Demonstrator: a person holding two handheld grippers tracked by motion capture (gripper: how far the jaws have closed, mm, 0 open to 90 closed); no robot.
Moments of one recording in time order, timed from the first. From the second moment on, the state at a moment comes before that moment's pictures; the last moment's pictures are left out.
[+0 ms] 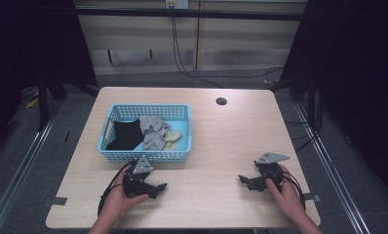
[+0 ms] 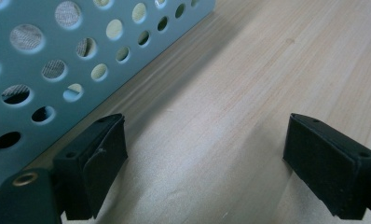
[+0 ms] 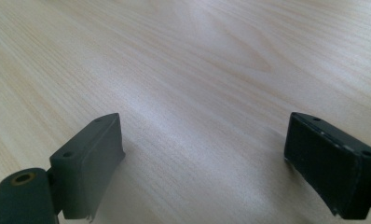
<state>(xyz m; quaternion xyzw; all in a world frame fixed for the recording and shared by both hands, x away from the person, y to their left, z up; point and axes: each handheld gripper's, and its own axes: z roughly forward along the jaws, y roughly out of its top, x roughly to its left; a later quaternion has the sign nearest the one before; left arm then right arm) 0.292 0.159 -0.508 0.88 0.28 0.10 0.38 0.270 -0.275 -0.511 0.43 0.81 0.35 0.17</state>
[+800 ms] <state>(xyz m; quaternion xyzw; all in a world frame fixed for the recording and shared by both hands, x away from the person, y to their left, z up) 0.300 0.174 -0.461 0.90 0.32 0.03 0.29 0.270 -0.275 -0.511 0.43 0.81 0.35 0.17</state>
